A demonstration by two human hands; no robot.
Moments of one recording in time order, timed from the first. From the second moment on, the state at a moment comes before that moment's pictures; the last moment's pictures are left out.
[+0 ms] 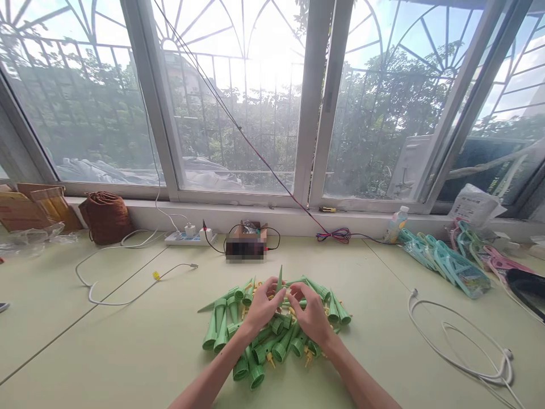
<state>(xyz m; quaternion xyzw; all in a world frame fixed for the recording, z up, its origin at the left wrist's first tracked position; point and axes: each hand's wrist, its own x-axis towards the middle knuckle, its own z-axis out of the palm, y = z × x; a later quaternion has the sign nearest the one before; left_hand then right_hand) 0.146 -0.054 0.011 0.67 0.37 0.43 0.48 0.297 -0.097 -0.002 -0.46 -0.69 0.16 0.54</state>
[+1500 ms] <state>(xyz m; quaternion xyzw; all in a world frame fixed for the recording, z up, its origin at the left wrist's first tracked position) 0.147 -0.056 0.012 0.71 0.36 0.43 0.42 0.297 -0.097 -0.004 -0.44 -0.69 0.19 0.54</state>
